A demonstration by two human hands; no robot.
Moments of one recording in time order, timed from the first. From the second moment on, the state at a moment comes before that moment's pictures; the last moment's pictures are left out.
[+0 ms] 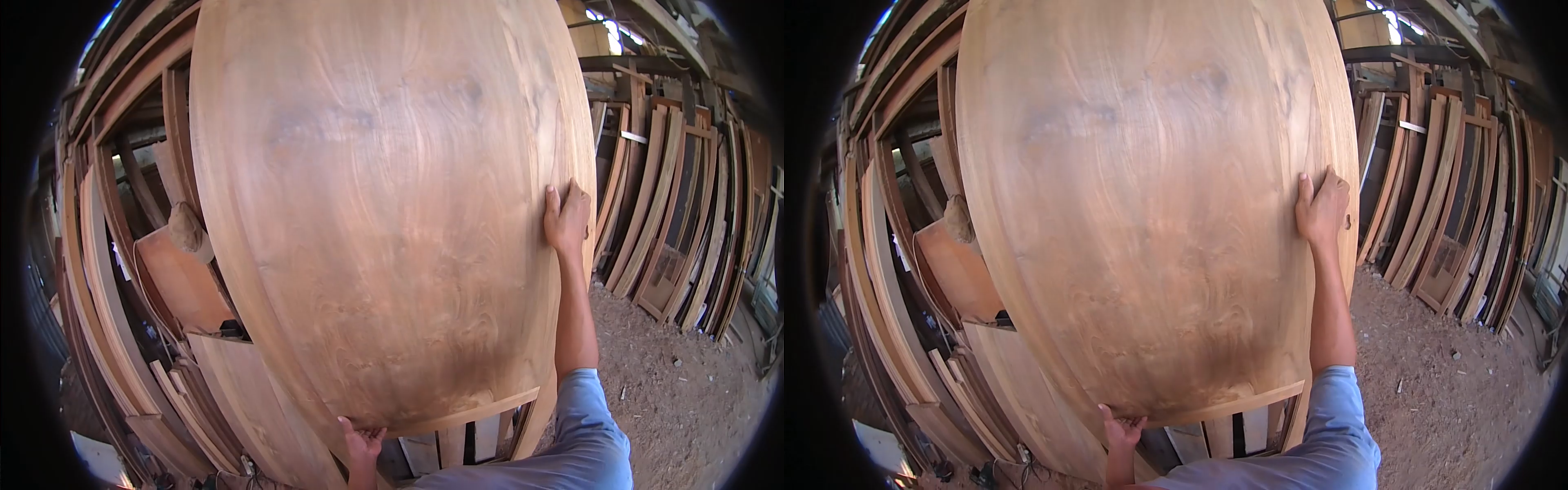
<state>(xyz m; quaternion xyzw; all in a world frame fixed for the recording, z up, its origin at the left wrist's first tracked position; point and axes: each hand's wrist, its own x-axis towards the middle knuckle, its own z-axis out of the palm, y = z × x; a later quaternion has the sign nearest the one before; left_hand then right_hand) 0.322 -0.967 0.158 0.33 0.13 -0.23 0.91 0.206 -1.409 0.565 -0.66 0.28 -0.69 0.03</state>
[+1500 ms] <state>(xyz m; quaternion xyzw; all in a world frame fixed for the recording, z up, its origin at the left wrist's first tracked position) 0.306 -1.001 0.167 0.30 0.21 -0.21 0.91 0.194 -1.418 0.607 -0.71 0.32 -0.62 0.10</state>
